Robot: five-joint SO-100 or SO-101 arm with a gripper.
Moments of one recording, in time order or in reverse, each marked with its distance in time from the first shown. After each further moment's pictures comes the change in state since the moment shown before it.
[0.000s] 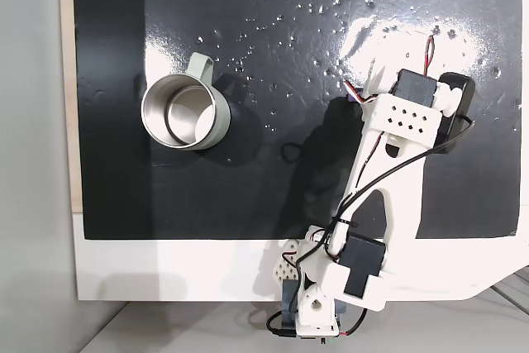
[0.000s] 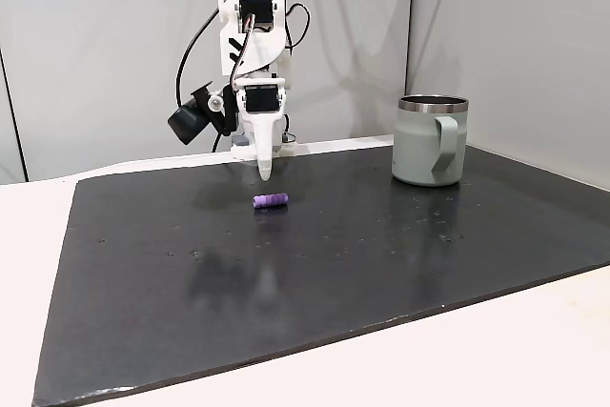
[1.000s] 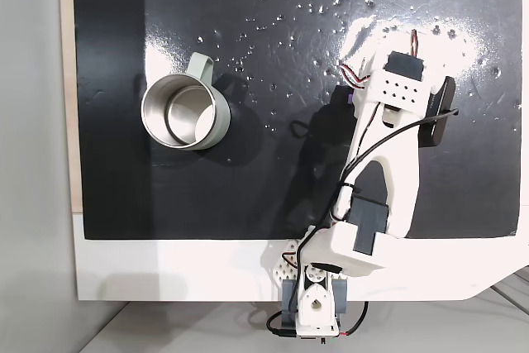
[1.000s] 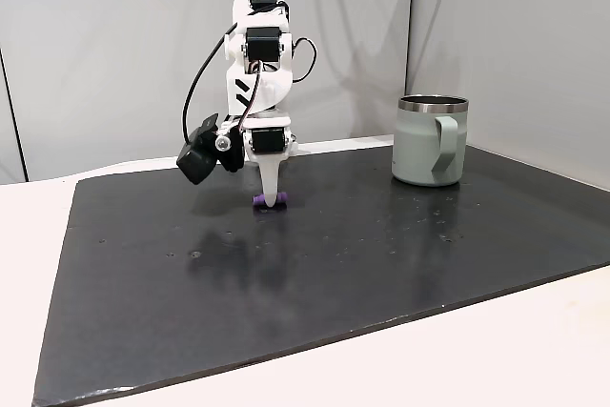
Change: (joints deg) arm -1.1 -14.4 -5.2 -0.2 0.9
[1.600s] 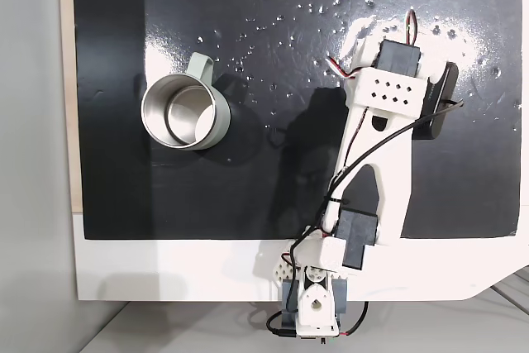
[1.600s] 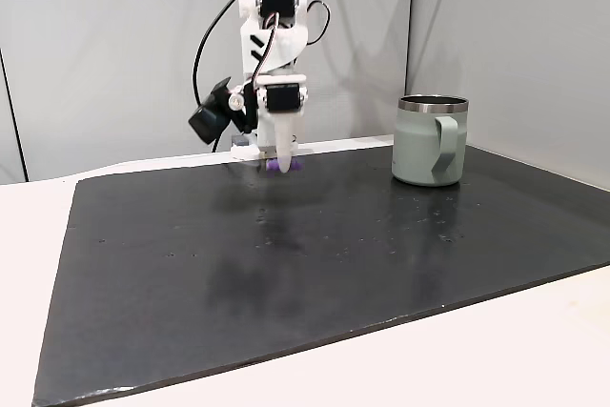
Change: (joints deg) arm -4.2 6.2 -12.0 12.1 6.1
